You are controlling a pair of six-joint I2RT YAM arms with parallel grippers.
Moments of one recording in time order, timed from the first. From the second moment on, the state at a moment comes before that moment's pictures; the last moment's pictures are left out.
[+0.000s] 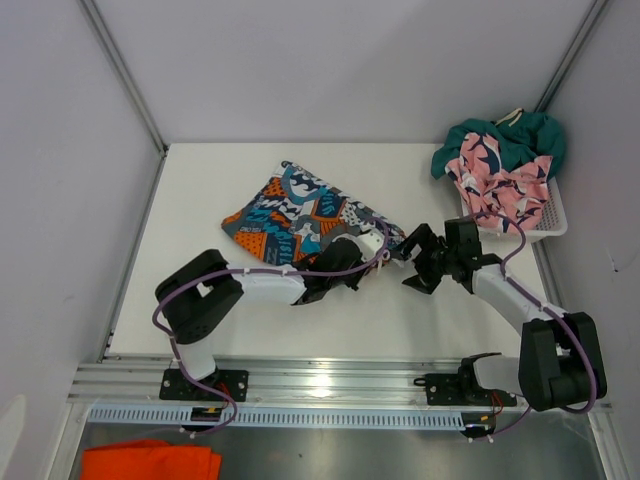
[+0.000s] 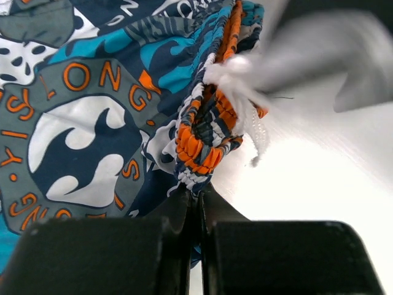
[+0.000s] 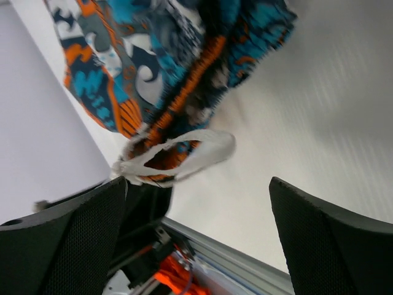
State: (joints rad) left arm -0.97 1.79 0.95 0.29 -0.12 -0.05; right arm 0.20 1.27 0.66 -0.27 -0.45 1.00
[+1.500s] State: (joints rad) left arm -0.96 1.65 0.83 0.39 0.00 -0.21; right arm 0.23 1.44 0.74 -0.14 -0.28 1.14
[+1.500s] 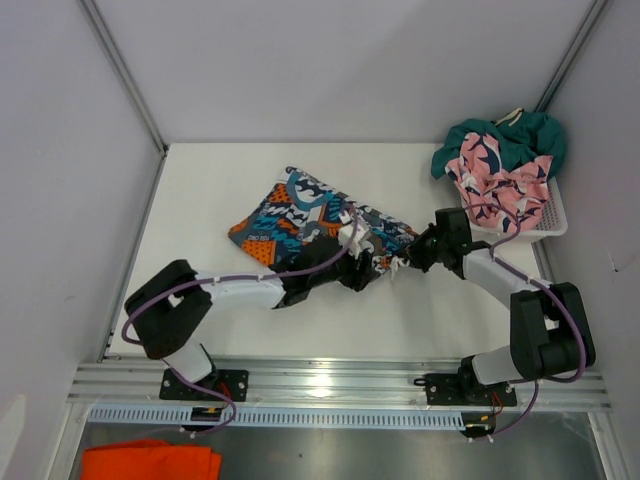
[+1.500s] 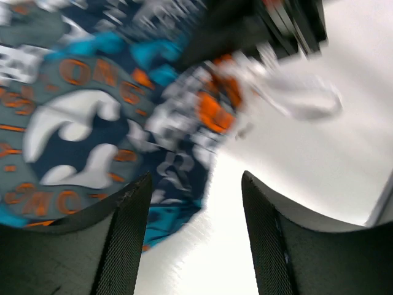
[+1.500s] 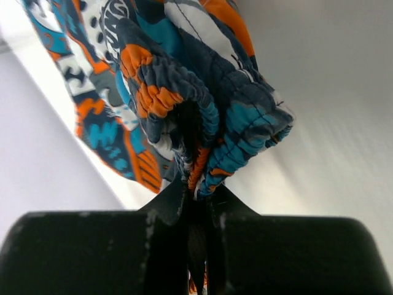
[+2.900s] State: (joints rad) left arm -0.97 1.86 0.78 0.49 -0.33 -0.84; right arm 0.32 1.59 1.33 -0.76 -0.17 0.42
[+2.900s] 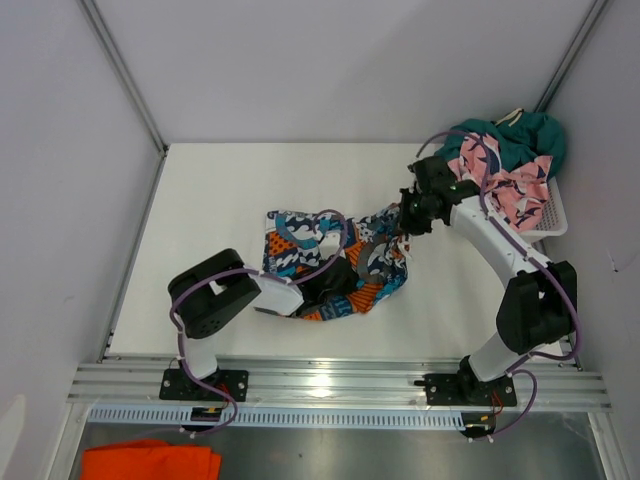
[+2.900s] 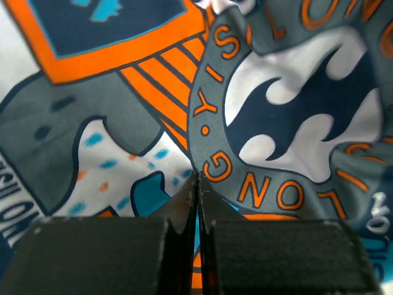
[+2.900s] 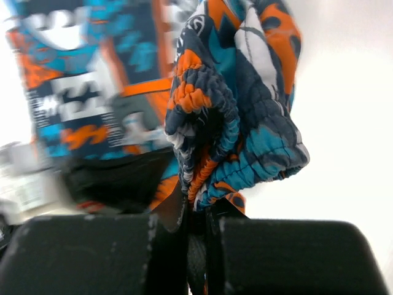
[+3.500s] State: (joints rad) left arm -0.93 1.76 0.75 0.38 -0.27 -0.87; right arm 0.45 1.65 1.61 -0.97 -0.13 0.37
